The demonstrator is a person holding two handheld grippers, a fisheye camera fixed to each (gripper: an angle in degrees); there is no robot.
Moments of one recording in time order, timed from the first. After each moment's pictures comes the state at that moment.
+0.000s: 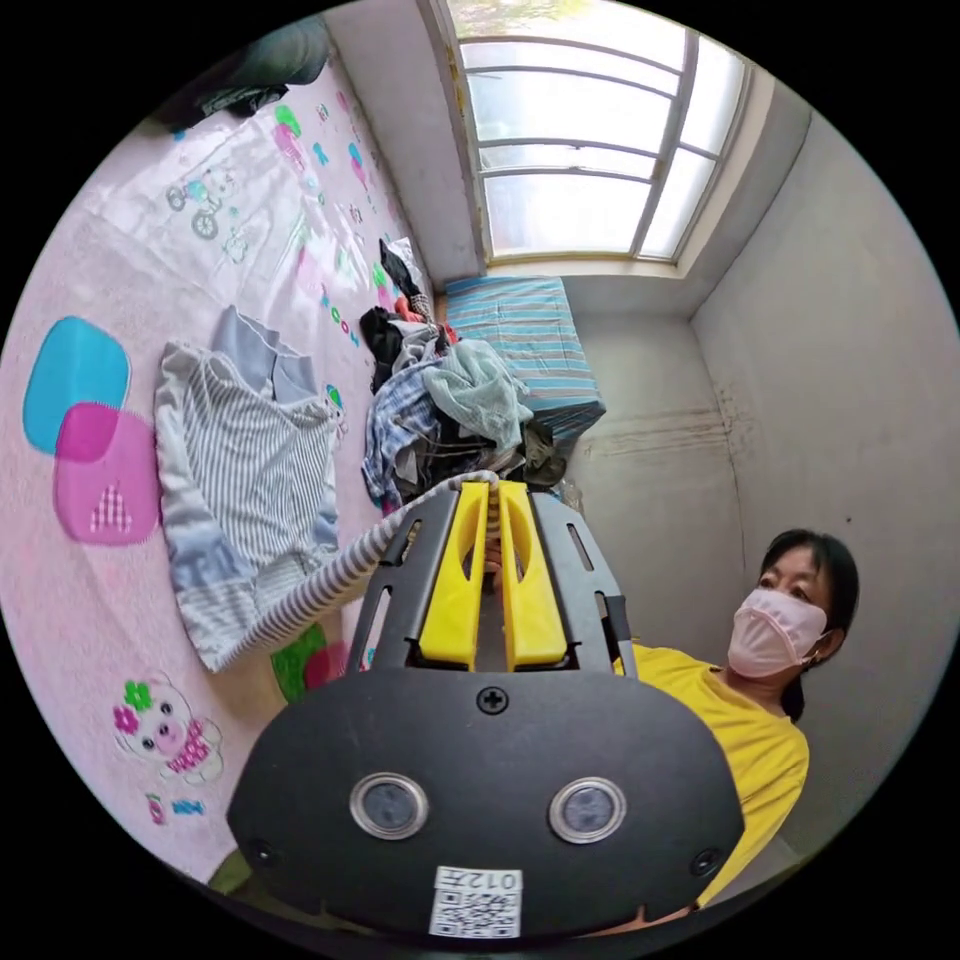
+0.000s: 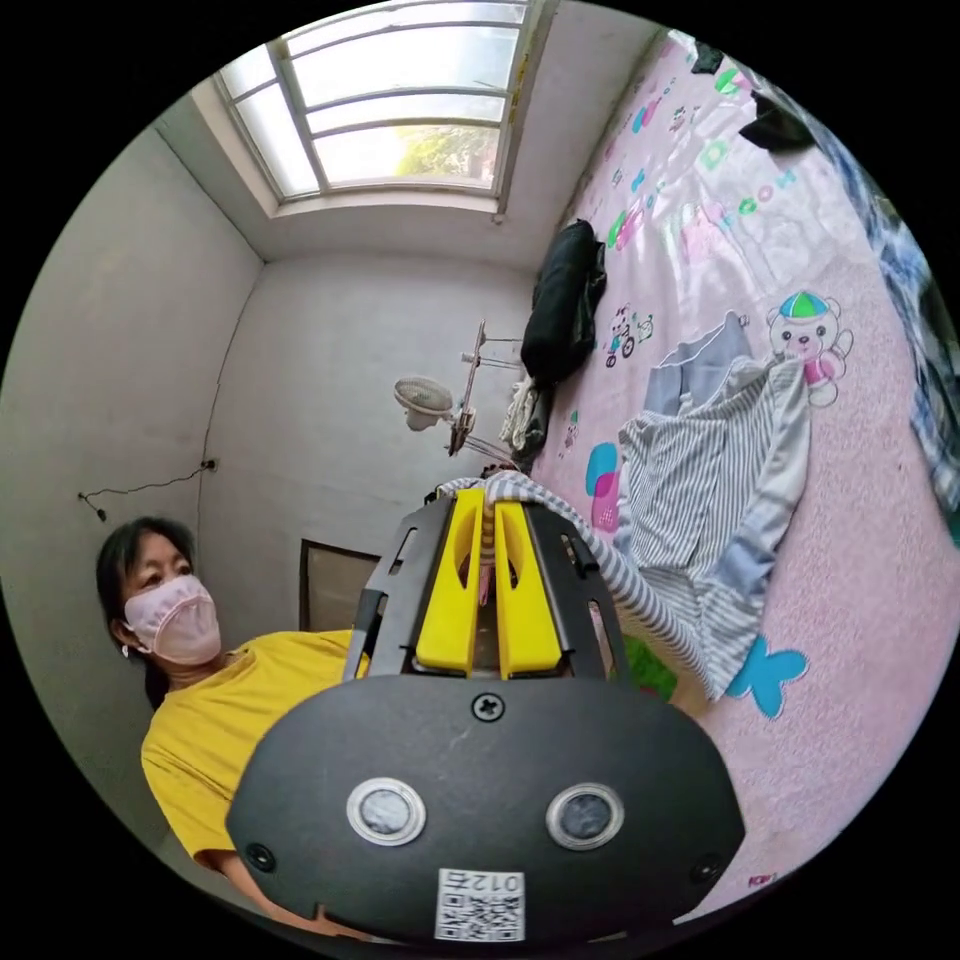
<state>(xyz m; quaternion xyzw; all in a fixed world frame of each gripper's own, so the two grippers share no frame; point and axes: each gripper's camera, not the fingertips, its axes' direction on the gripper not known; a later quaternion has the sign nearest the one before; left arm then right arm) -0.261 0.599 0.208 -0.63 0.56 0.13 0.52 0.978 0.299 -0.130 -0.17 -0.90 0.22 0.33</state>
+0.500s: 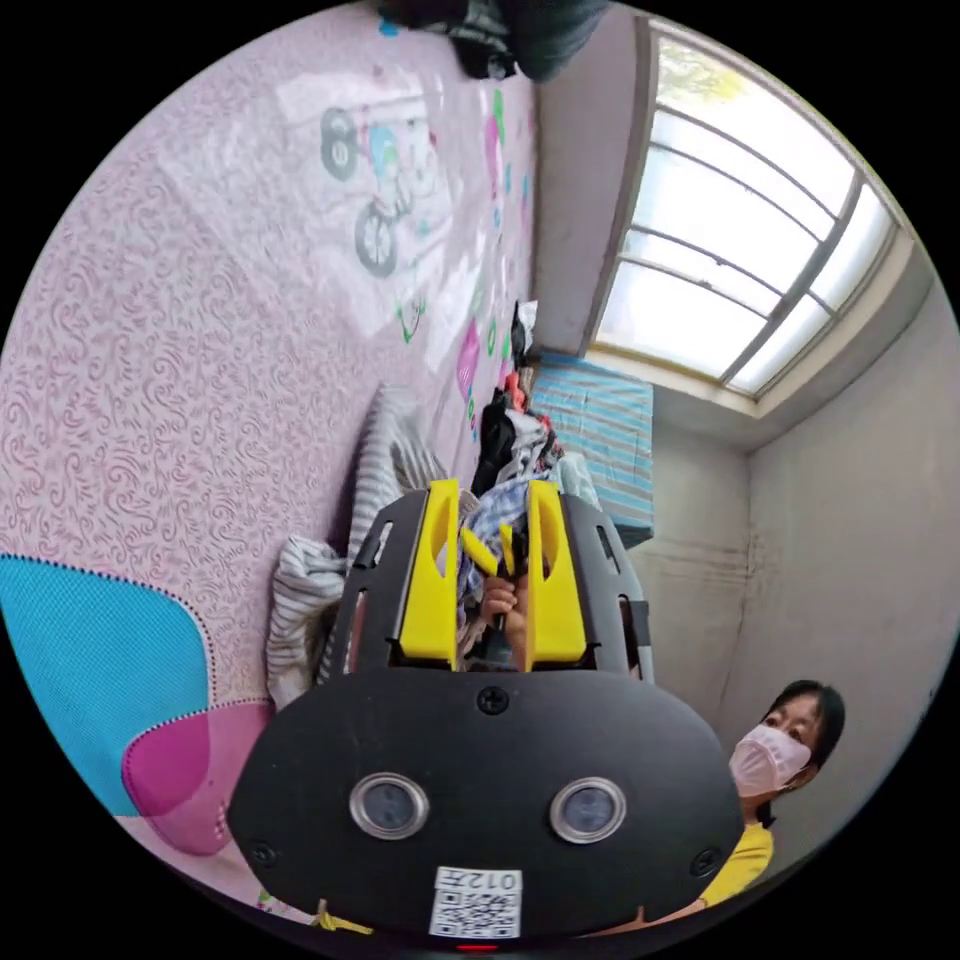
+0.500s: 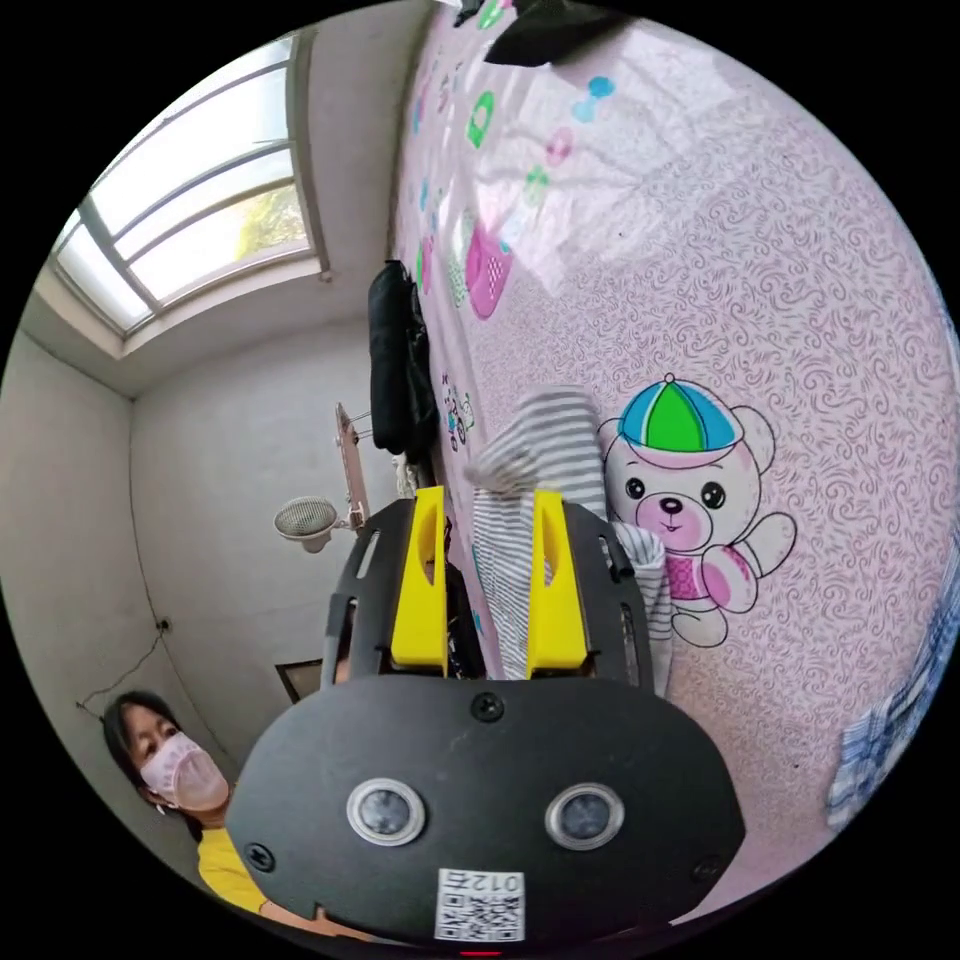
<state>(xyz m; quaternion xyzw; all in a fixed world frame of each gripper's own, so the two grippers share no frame) -0.169 0.780 0.474 -0.67 0.44 0.02 0.59 0.783 0.173 0.031 -0.35 -0.81 0.29 0.37</state>
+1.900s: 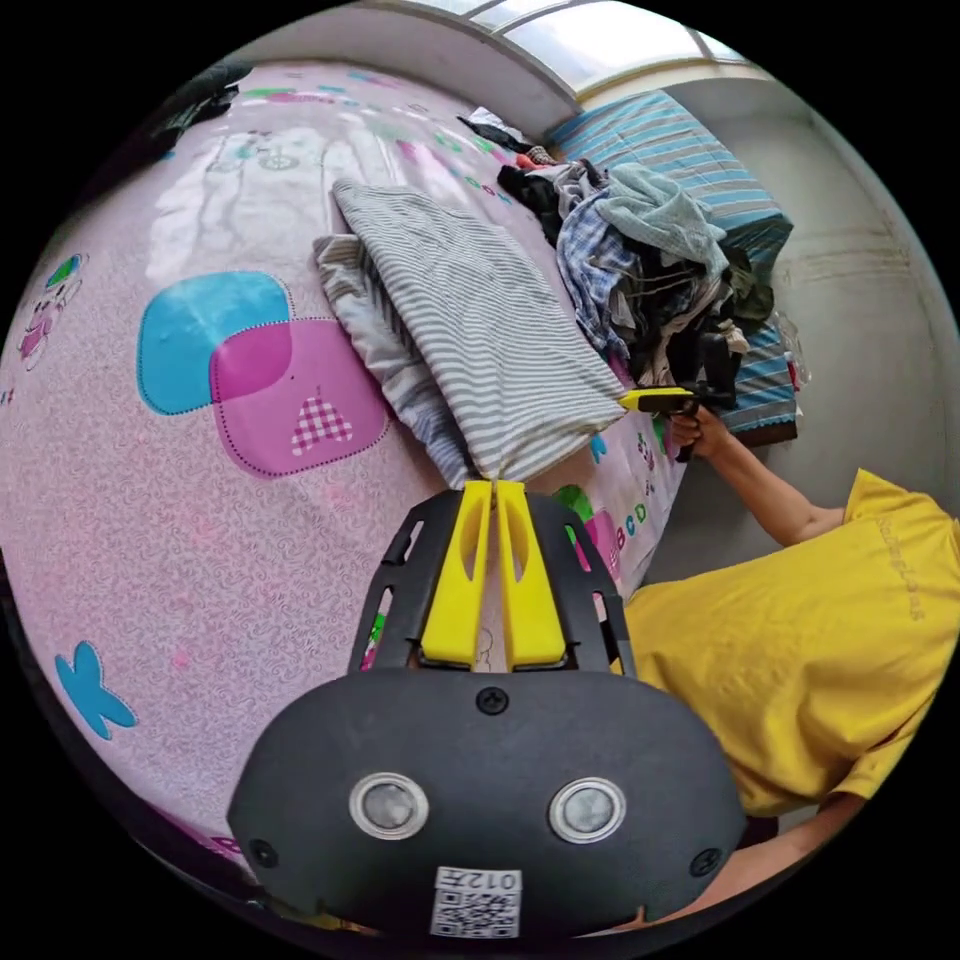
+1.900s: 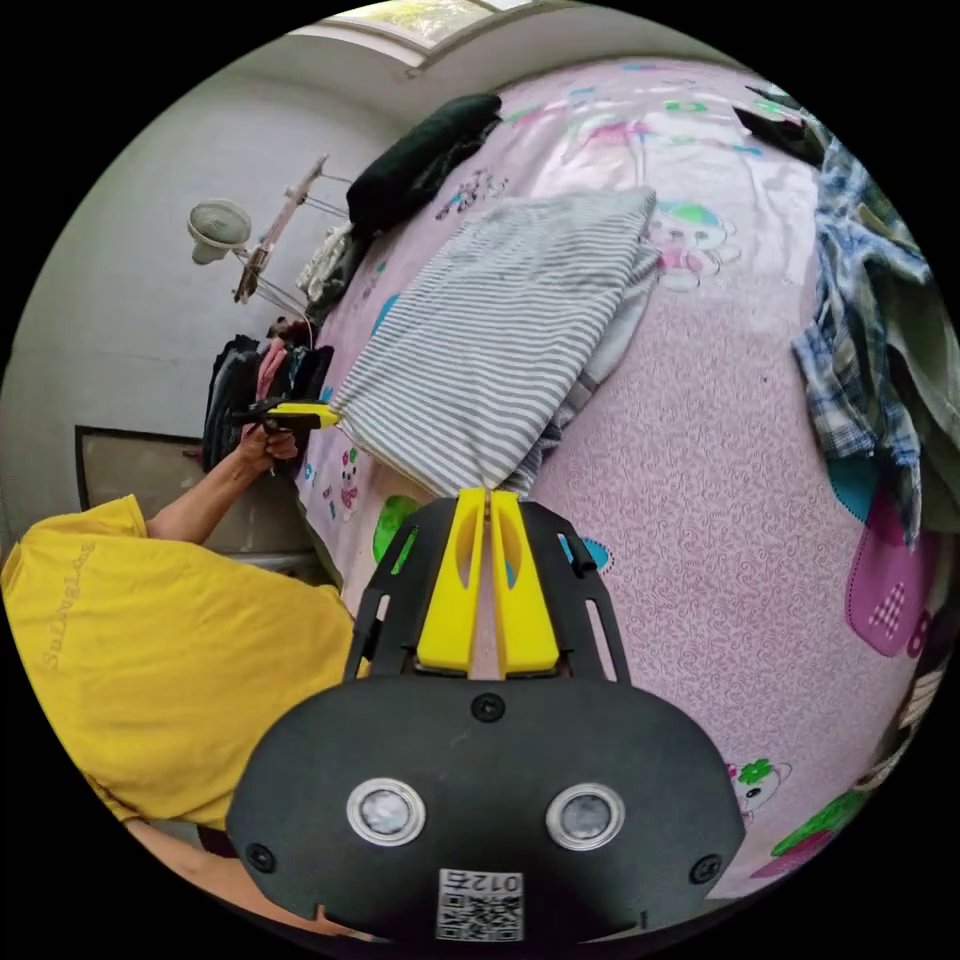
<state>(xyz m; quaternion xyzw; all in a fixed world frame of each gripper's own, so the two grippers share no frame) -0.304 0.857 0.183 -0.59 0.37 0.49 0.52 0.843 0.235 -0.192 -0.25 -0.76 -0.03 0.59</state>
